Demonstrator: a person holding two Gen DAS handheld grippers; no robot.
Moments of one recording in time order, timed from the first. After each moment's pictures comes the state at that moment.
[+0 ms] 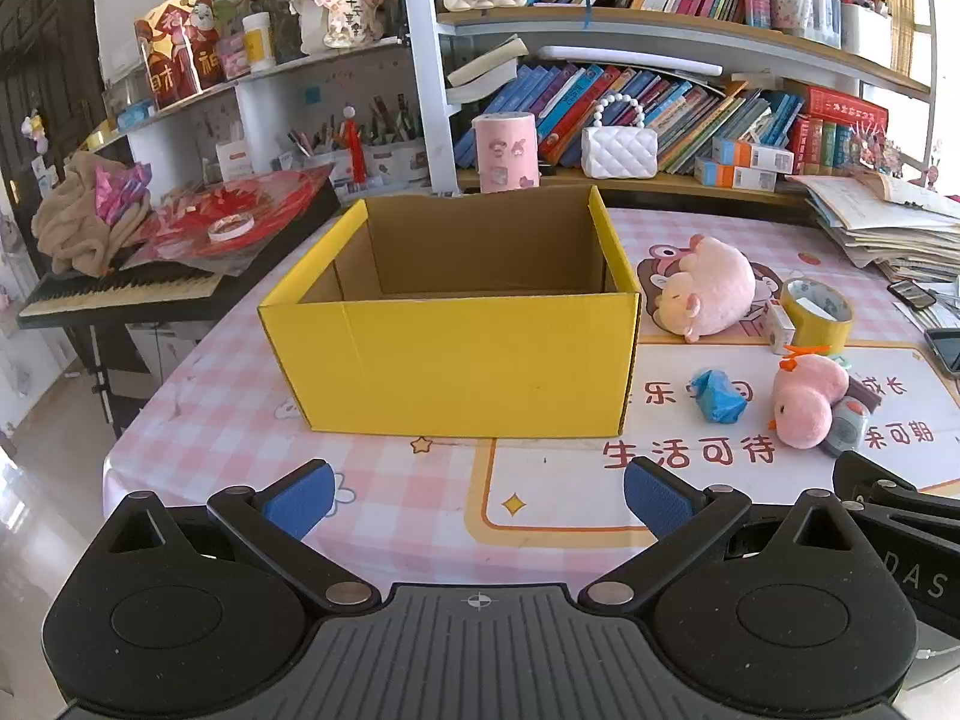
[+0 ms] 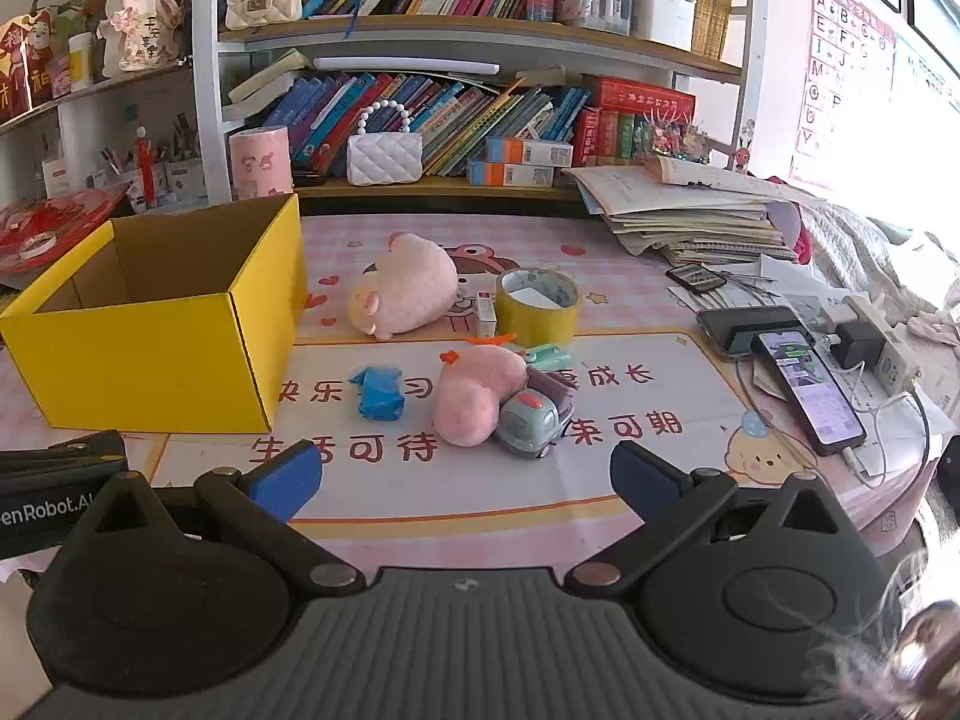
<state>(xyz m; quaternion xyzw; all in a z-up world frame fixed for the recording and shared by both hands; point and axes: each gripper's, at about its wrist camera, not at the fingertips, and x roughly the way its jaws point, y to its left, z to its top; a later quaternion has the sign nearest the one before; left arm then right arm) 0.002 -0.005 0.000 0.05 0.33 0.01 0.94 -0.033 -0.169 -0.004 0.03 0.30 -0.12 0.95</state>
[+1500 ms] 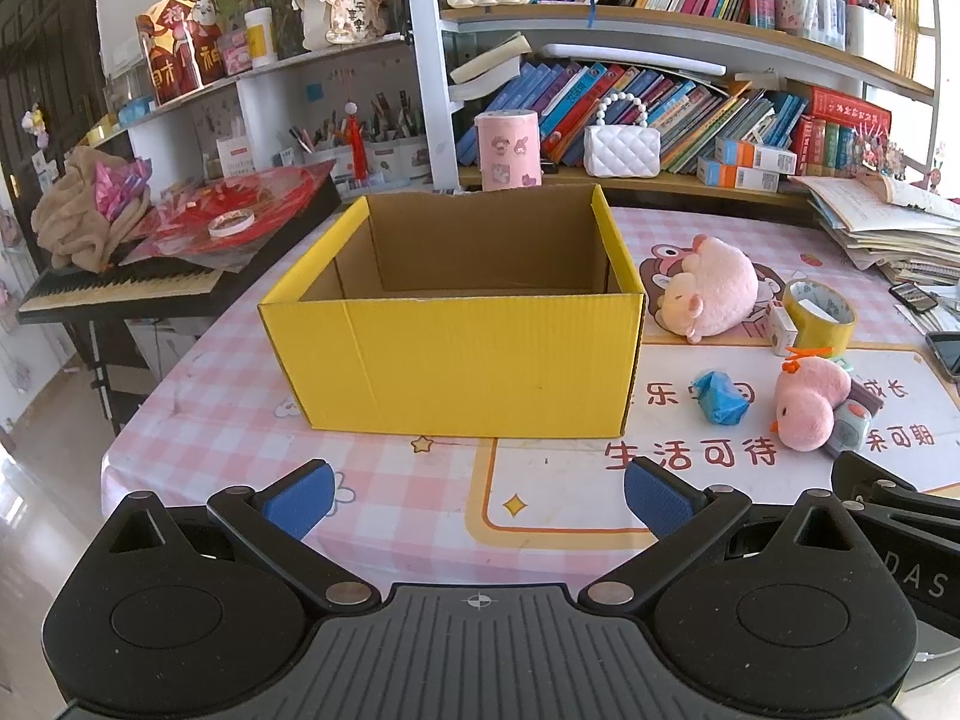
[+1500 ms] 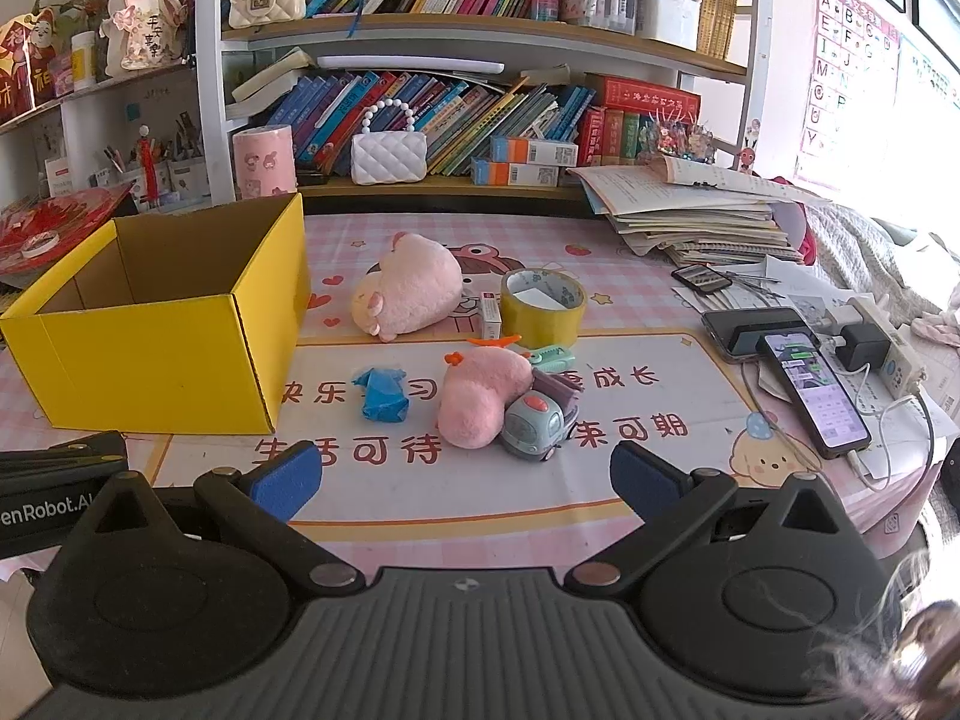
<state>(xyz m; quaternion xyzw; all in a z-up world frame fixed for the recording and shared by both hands) 0.005 -0.003 0.000 0.05 0.34 0.01 0.94 -0.033 -0.170 -0.003 0.02 0.30 -0.12 0.95</state>
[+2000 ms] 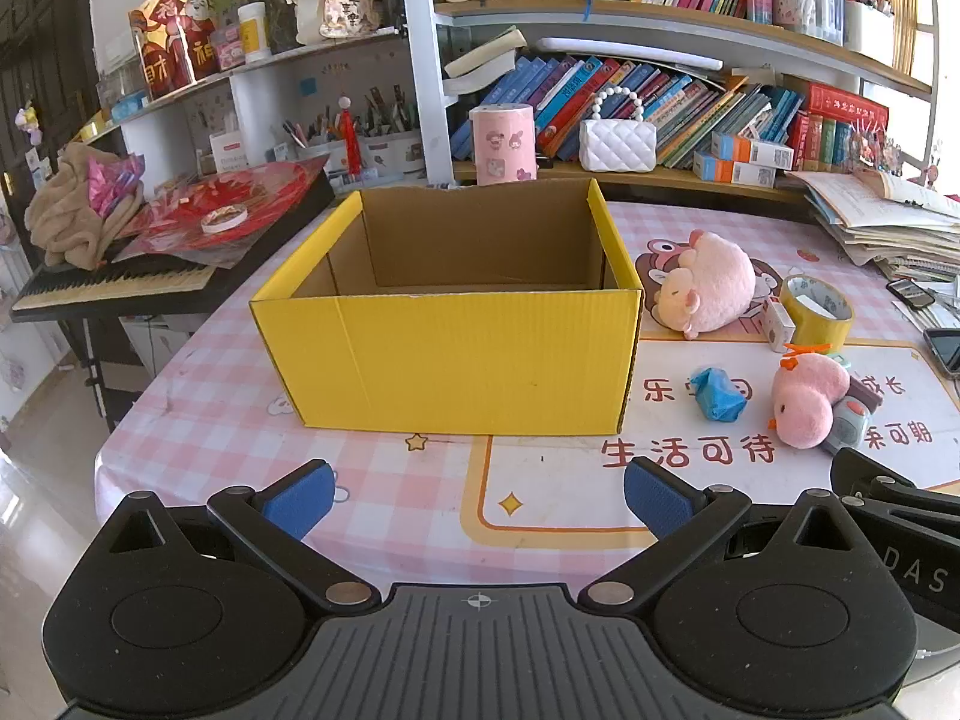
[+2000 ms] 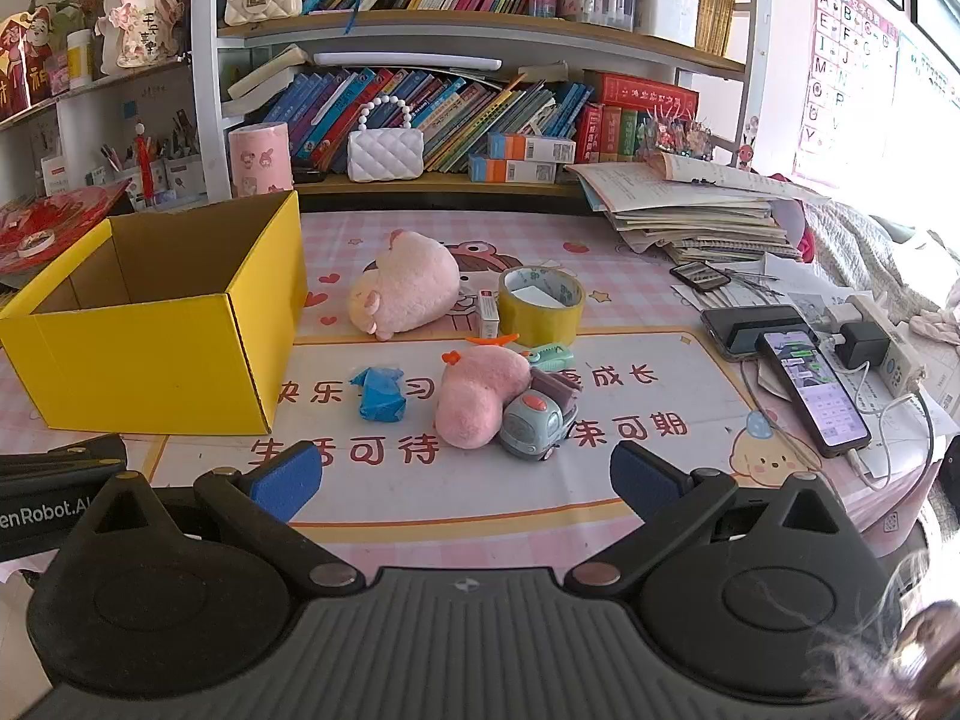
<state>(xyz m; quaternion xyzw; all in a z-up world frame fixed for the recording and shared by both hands) 0.009 -0.003 -0.002 0.04 0.34 0.00 0.94 -0.031 -0.171 -0.004 0.02 0.30 -0.12 0.95</state>
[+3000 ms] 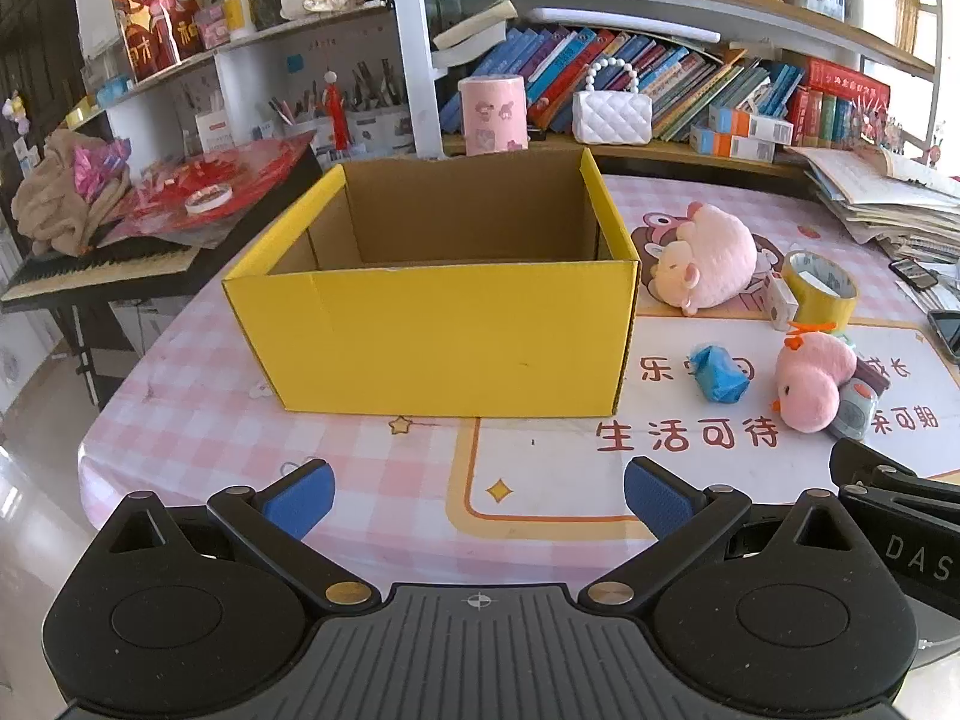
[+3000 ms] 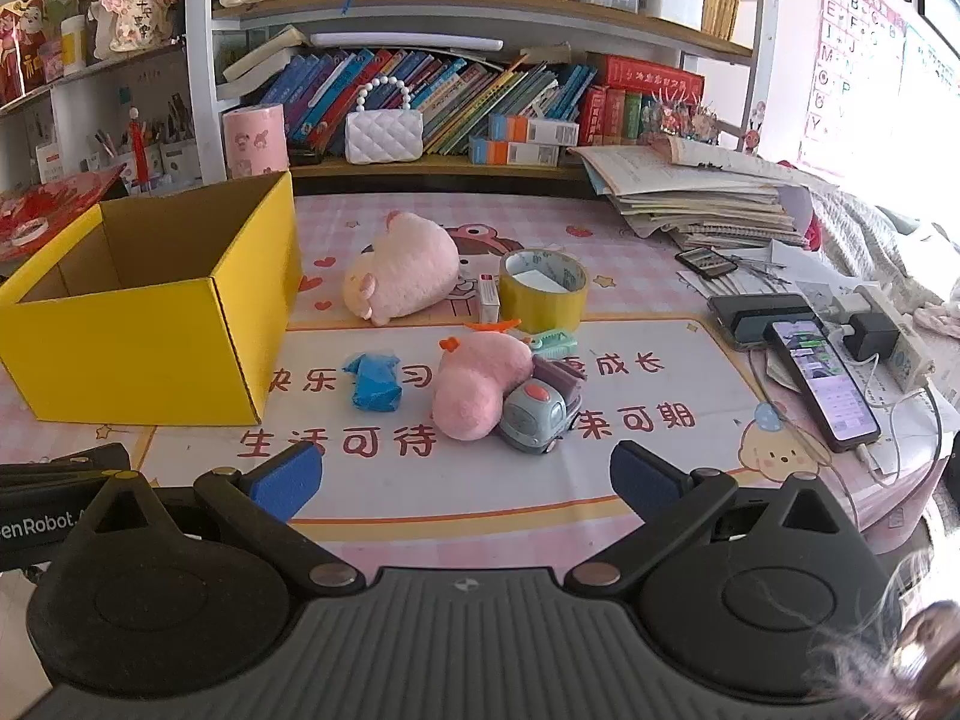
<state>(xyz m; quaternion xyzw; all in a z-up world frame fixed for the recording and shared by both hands) 0.022 -0.009 -0.014 0.05 0.37 0.00 0.93 -0.011 -0.174 -0.018 0.02 0.32 -0.12 0.94</state>
